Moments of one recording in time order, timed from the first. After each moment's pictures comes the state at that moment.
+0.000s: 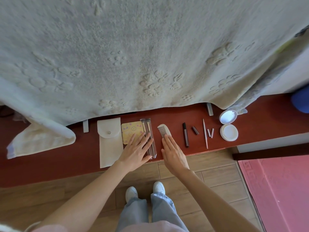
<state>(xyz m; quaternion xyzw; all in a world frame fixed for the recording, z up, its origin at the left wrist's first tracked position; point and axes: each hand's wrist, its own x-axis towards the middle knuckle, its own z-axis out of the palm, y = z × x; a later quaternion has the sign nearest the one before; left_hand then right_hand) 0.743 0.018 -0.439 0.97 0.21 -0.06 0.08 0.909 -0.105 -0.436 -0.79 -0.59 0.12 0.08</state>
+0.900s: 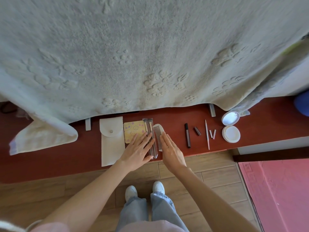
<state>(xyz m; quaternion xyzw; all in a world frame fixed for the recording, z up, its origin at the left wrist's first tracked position) 0.742 0.017 -0.440 0.97 0.22 -0.05 0.08 0.902 -0.091 -0.430 -0.78 -0.59 0.17 0.12</state>
